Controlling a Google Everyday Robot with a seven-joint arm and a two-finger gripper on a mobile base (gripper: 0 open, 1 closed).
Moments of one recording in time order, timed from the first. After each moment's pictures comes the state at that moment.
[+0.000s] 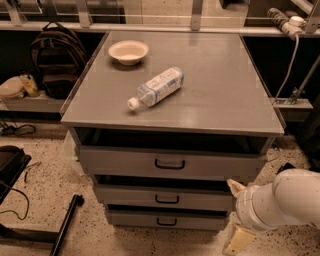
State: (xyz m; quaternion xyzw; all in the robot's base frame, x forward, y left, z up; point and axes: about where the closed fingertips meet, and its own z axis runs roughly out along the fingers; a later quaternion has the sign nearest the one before) arm 0.383 -0.191 0.641 -0.61 0.77 0.04 0.20
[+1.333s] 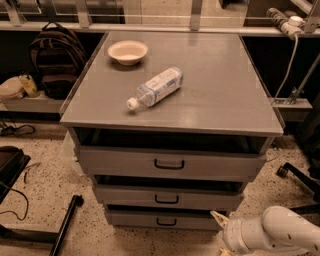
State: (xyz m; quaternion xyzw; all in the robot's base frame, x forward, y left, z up) arm 0.376 -0.172 0.451 -0.57 0.75 0.21 0.27
